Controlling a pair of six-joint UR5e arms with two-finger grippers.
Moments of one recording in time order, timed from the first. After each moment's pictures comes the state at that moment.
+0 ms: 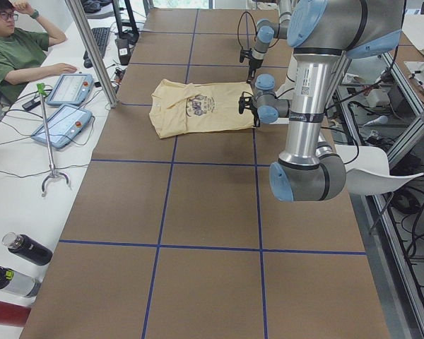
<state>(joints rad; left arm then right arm) -0.17 -1.78 -2.02 -1.90 -1.70 -1.40 0.08 -1.40 2.07 -1.49 1.42 1.58</state>
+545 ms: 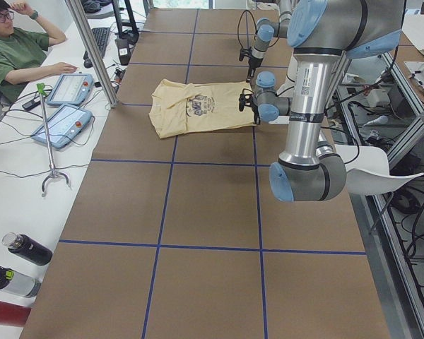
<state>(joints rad) -0.18 -1.78 -2.06 -1.89 -1.71 -1.39 0.10 -1.40 2.10 -1.49 1.42 1.59</state>
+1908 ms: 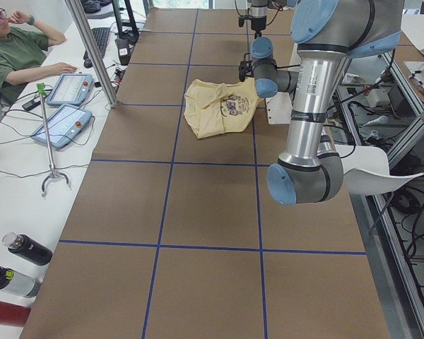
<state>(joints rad) -0.37 -1.79 -2.29 -1.82 -2.02 -1.33 0.31 -1.23 2.36 -1.79 1.81 1.51</state>
